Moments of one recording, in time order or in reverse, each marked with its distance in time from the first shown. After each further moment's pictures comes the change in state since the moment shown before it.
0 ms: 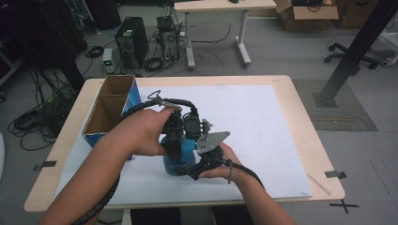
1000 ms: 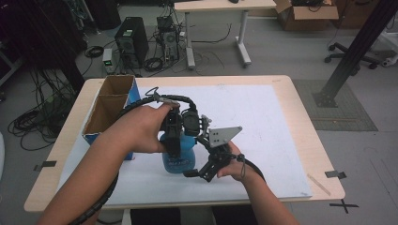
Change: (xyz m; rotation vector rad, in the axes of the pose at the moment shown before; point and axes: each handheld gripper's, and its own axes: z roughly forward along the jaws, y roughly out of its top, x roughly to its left) left arm 0.002 -0.005 -0.009 -0.011 0.002 -0.024; right arm -0.007 -0.002 -0.027 -0.153 0.091 0.090
